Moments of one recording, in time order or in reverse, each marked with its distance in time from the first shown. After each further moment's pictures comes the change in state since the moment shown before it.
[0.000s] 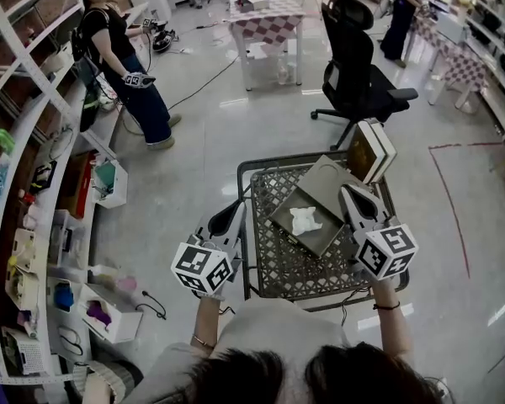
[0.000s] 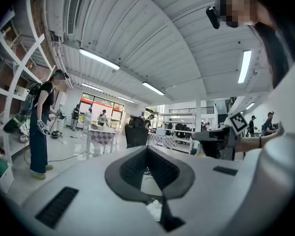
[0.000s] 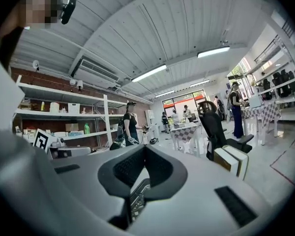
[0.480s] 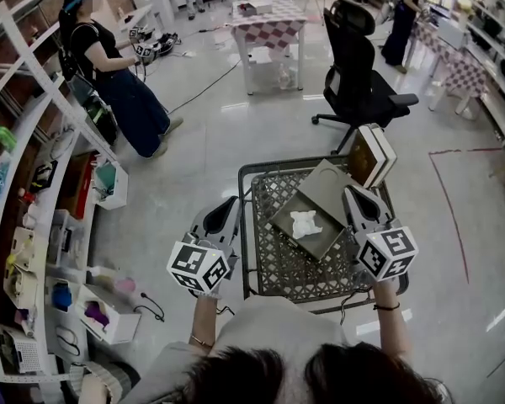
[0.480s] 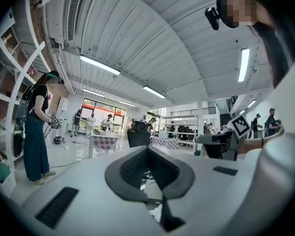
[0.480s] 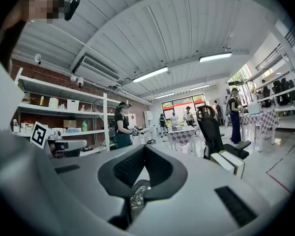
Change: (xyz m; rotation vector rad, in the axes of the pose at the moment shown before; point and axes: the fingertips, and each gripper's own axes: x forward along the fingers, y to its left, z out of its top) left arm -0.005 0.011 0.019 0.032 -0.045 0.030; right arm 0.000 -0.004 0.005 -0.055 -0.016 -0.026
